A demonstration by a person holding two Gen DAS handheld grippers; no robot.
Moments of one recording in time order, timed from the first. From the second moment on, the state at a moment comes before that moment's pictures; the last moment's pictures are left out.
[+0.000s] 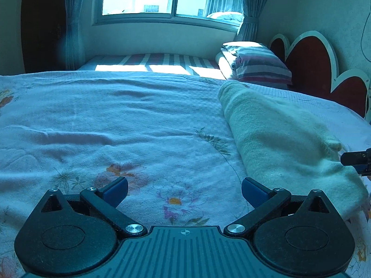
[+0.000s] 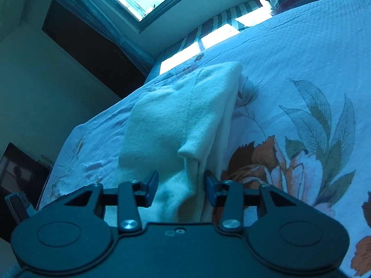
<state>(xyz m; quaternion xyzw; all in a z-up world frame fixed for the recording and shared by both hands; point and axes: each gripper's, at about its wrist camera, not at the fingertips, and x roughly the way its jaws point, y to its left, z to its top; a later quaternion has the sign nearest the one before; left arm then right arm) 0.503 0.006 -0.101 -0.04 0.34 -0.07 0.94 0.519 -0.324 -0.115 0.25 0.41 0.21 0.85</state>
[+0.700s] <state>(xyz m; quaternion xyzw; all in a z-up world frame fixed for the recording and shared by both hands) 0.495 -0.007 -0.095 0.02 0.34 -0.10 0.94 0.464 -0.317 -0.104 0.22 0.40 0.15 0.88</state>
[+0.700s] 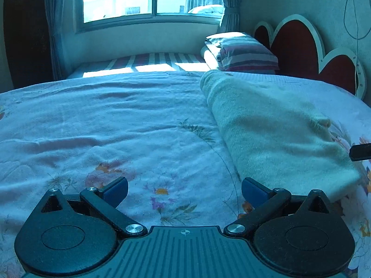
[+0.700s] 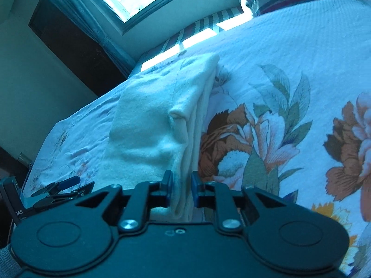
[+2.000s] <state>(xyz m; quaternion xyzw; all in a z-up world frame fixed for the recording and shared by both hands) 0.651 -0.058 -0.089 -0.04 0.34 -0.11 0.93 0.604 -0.308 -0.107 0.11 0.37 0.11 0.92</state>
